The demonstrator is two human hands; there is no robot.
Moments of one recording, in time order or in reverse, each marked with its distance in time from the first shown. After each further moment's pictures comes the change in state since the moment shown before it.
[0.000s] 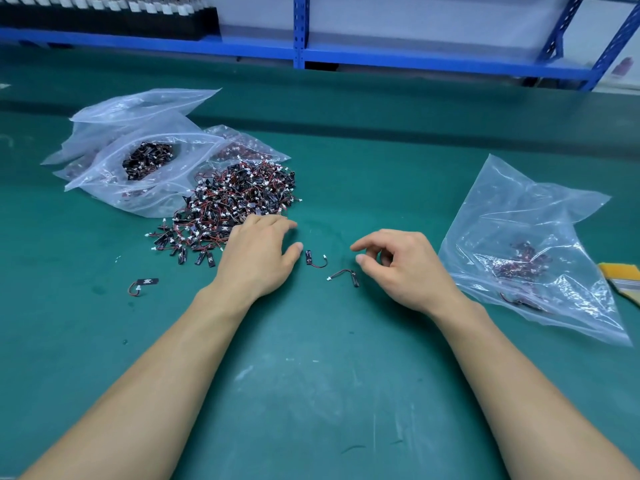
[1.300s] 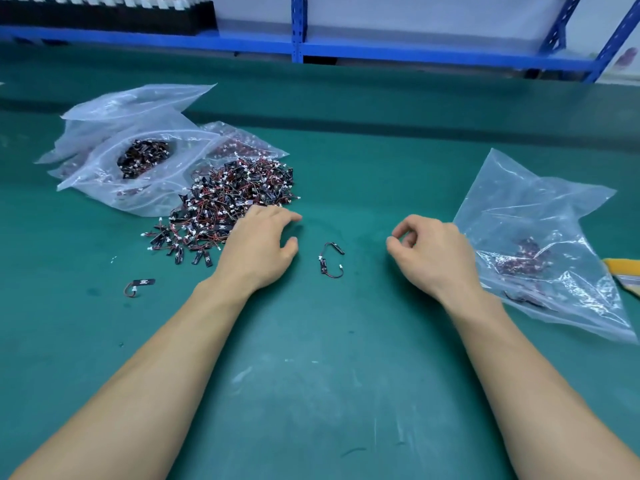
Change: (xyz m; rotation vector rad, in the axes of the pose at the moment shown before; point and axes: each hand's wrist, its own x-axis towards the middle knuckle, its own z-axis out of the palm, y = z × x) left_hand 0.011 -0.004 0.002 -0.094 0.006 0.084; right_hand 0.007 0.012 -0.017 -0.307 0.095 0.426
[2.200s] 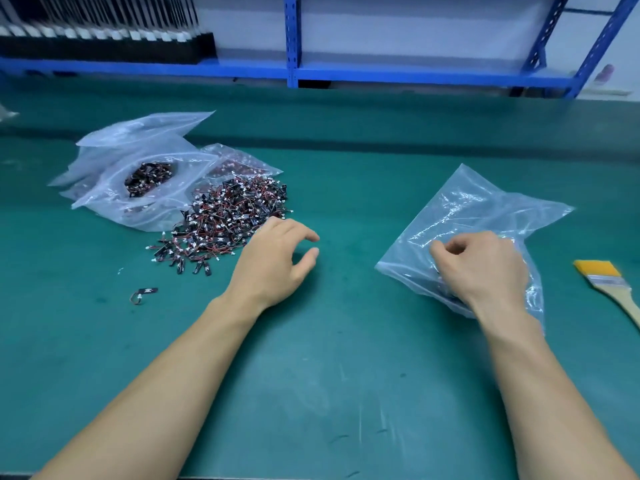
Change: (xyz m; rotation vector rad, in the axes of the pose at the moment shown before) left_hand -0.017 0.032 0.001 -0.078 0.192 0.218; right_hand -0.025 0.039 -0.049 -0.068 0.196 0.233
